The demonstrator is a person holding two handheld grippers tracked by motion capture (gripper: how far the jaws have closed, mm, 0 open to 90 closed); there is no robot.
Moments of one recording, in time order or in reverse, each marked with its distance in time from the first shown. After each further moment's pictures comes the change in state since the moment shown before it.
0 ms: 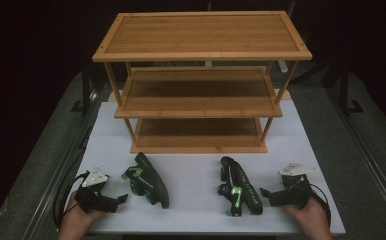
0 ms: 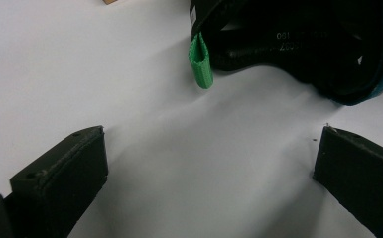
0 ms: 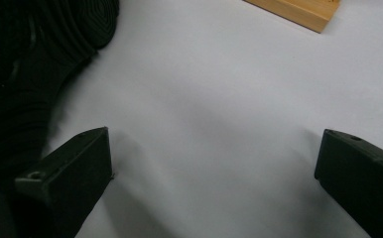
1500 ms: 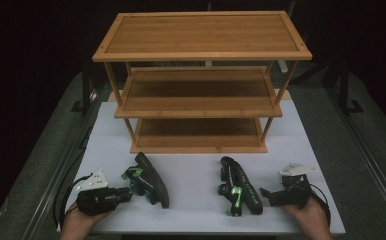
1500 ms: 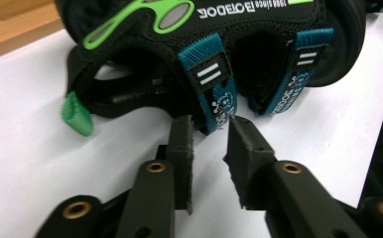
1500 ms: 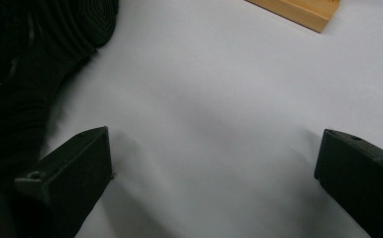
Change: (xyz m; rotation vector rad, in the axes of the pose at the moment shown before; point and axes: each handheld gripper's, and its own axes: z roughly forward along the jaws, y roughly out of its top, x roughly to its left) left arm -0.025 0.014 -0.015 -0.069 -0.261 0.040; right arm 0.000 0.000 0.000 0.001 -0.003 -0.003
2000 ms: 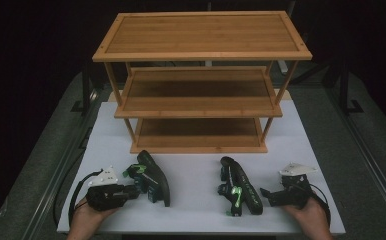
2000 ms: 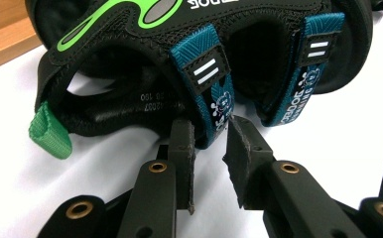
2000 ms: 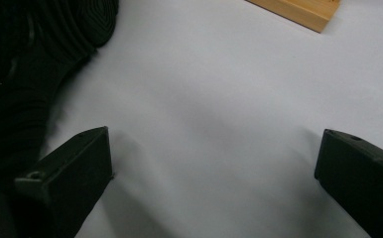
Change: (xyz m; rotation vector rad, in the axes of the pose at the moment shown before) left arm -0.002 0.018 0.016 0.021 -0.008 0.034; right arm 0.000 0.000 0.000 0.000 -0.001 -0.001
